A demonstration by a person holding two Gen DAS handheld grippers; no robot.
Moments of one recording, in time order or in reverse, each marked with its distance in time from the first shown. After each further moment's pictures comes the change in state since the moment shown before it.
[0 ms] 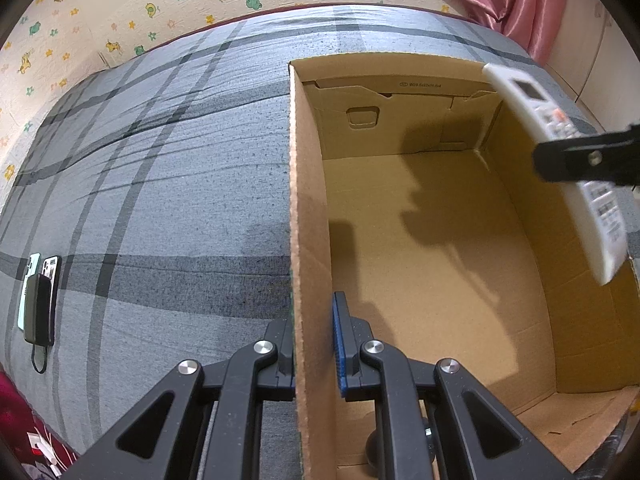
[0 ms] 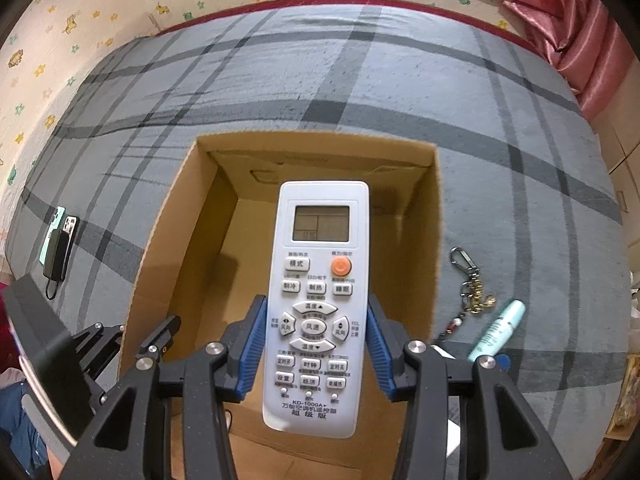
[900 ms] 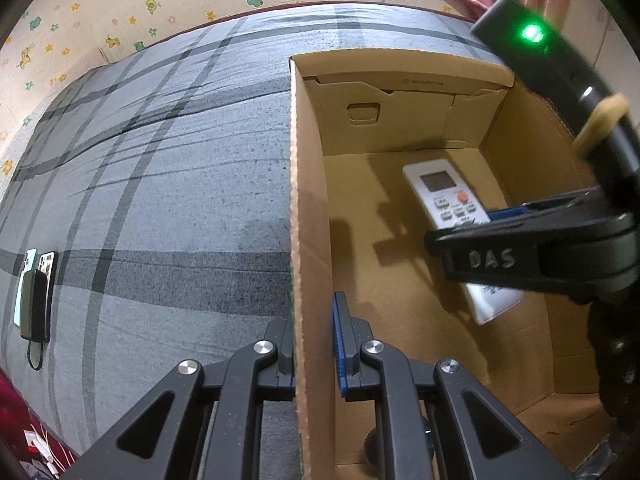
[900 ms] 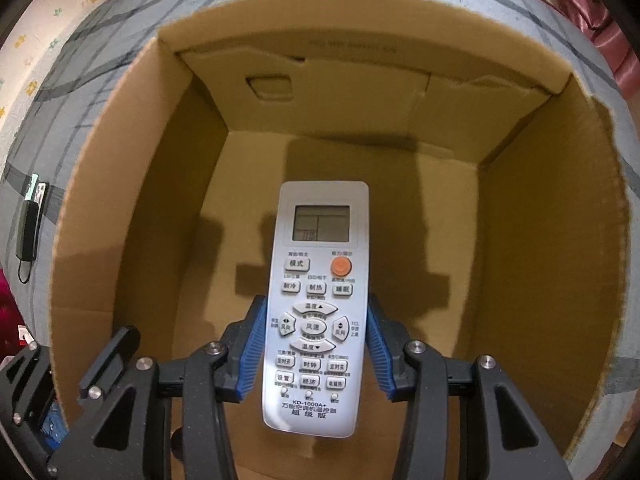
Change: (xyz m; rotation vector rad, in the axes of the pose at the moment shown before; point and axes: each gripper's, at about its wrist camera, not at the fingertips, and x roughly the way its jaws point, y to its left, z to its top) left arm 0.002 0.003 -0.002 -0.012 0.007 -0.017; right arm 0.106 0.019 -0.002 -0.020 0.196 0.003
